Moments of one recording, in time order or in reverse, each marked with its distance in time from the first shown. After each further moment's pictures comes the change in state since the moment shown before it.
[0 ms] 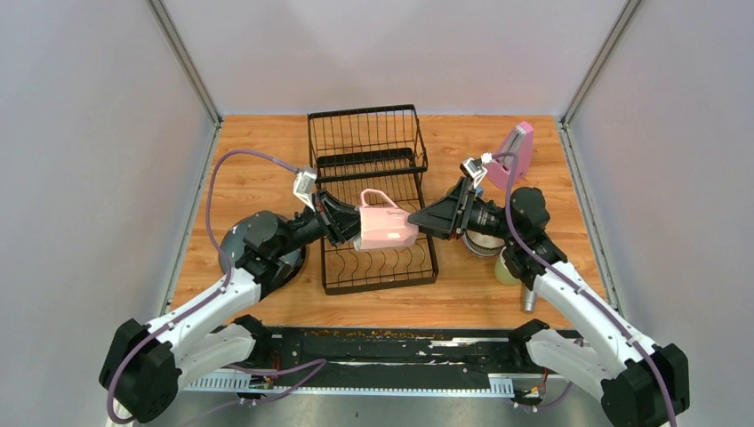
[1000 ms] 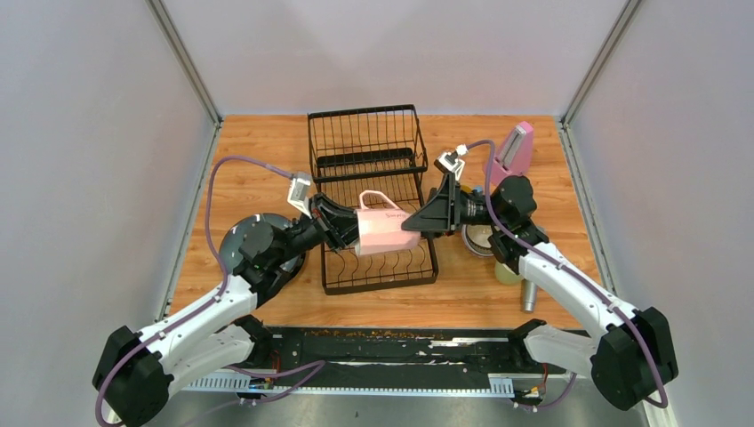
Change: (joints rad) left arm -0.070 -0.081 -0.019 0.019 -0.071 -0.002; right arm 0.027 0.141 0.039 0.223 -0.174 0.115
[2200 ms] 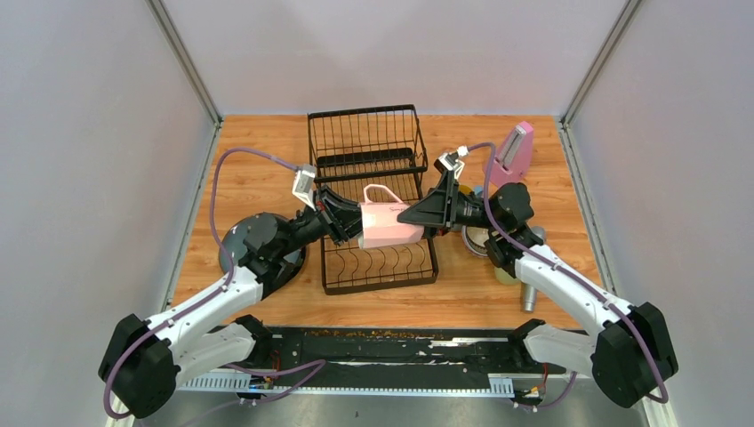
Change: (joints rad) left arm 0.014 0.083 0.049 0.054 0.019 -0.010; right arm 0.030 0.010 -0.023 0.104 0.095 0.111
